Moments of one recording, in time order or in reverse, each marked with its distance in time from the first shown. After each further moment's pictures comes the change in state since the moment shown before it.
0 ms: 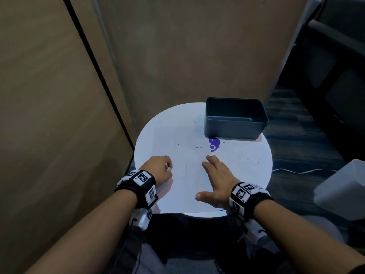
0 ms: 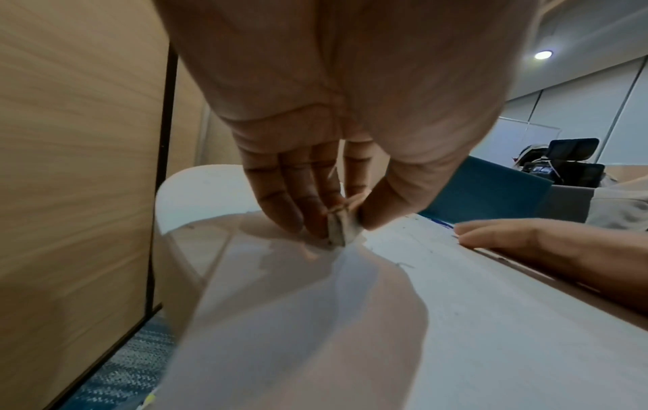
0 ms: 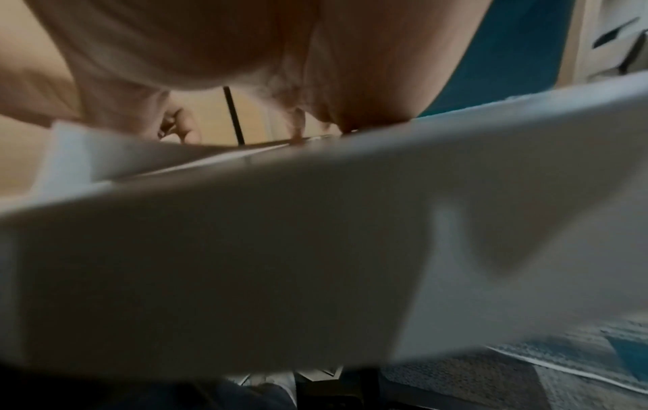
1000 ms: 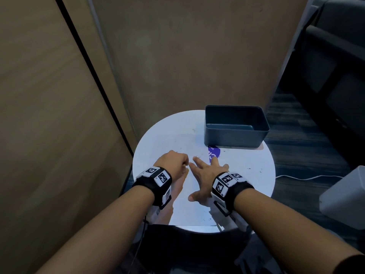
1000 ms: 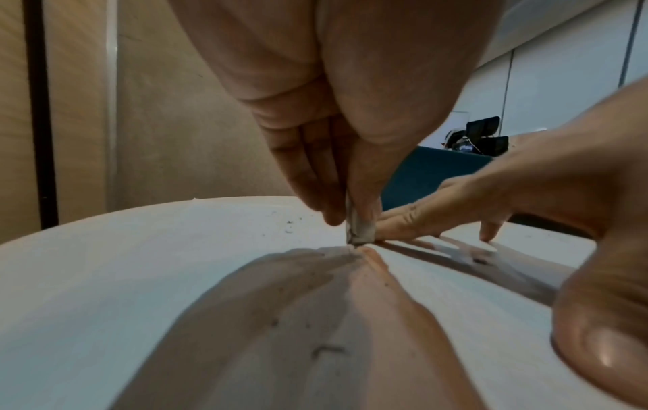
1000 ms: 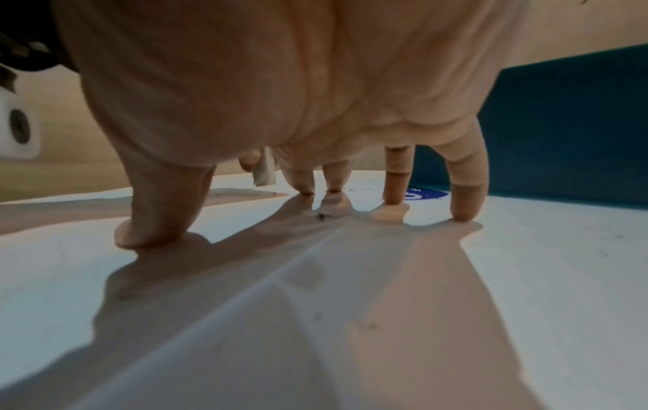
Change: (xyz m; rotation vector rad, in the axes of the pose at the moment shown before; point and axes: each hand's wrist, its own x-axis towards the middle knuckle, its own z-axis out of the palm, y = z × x) left_hand 0.040 0.050 -0.008 0.185 0.076 0.136; right_hand 0.056 -0.032 -0.029 -0.389 -0.254 0.133
